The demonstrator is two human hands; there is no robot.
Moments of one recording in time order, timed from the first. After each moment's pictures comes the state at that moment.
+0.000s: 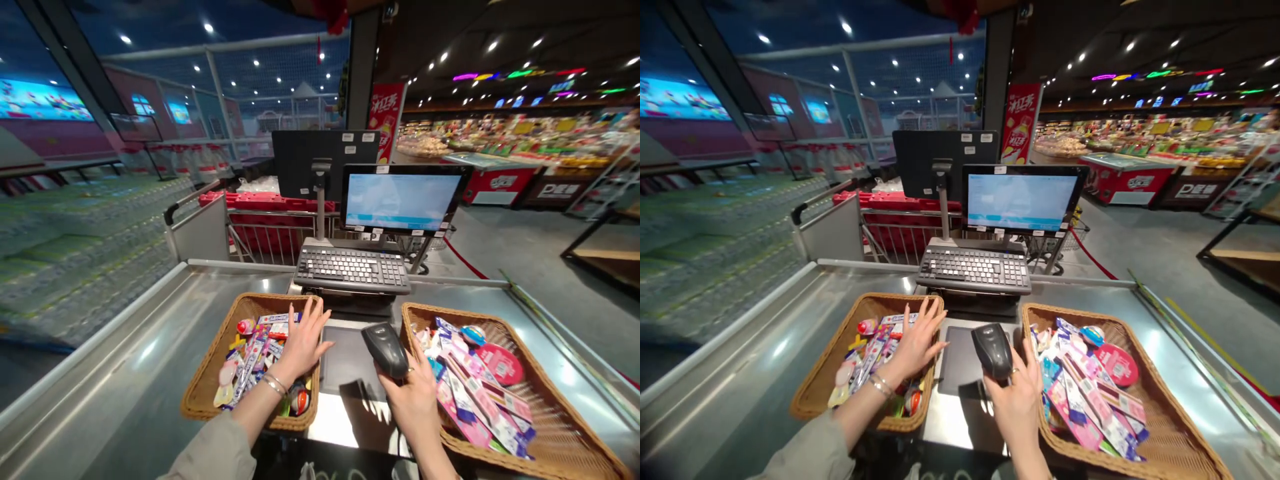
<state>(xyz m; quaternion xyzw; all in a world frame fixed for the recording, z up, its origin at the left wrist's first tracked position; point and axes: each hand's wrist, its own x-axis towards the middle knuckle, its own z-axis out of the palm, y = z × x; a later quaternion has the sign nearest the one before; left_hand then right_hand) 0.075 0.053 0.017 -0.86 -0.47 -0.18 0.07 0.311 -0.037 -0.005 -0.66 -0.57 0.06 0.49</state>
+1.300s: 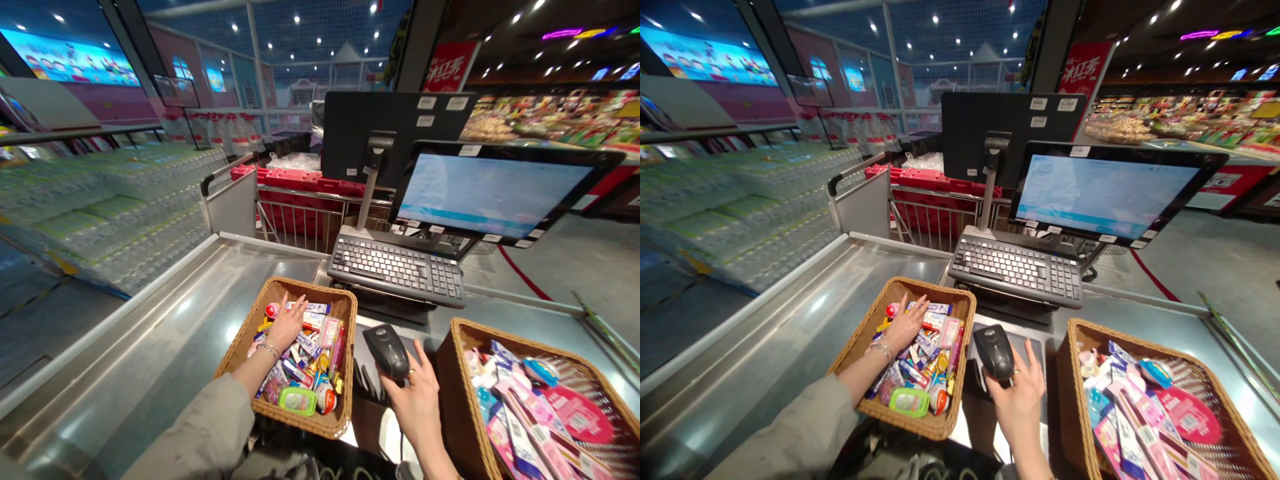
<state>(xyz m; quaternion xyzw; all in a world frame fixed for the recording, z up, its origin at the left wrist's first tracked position) -0.063 0.099 -0.070 -0.86 -0.50 -0.02 0.12 0.254 0.001 -0.027 -0.63 -0.63 0.12 0.43</state>
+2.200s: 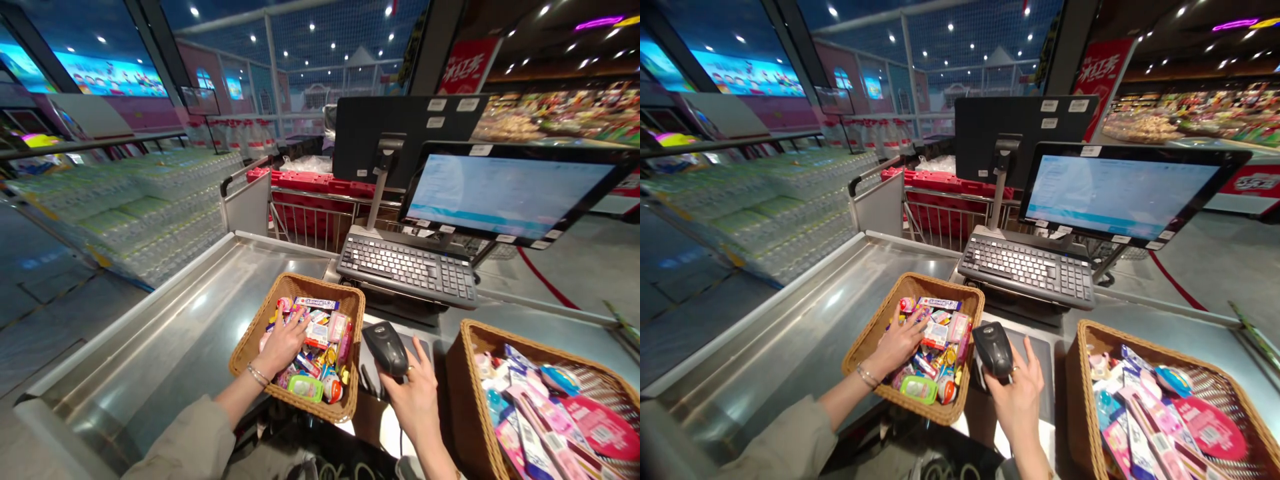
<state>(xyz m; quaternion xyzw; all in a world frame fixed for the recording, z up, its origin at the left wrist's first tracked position) -0.070 0.025 -0.038 -0.86 -0.50 -0.05 0.10 0.245 -0.007 -0.021 -0.61 -0.65 0.14 0.43</state>
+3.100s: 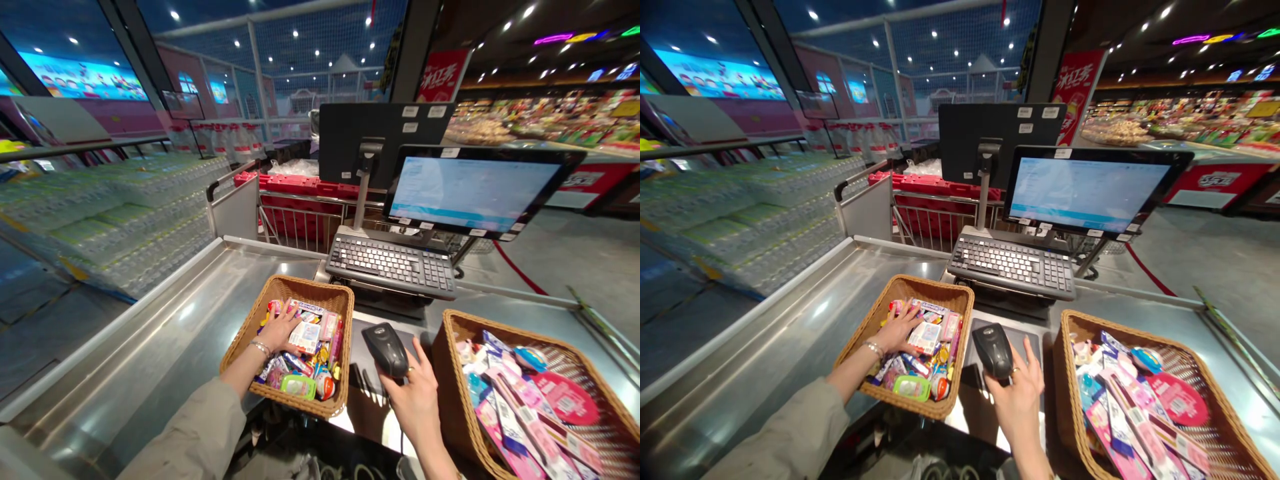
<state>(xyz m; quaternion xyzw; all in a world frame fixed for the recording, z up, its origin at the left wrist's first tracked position) -0.087 0.071 -0.063 -0.83 -0.55 0.04 -0.05 0.260 -0.024 -0.016 -0.63 -0.63 0.14 0.44</state>
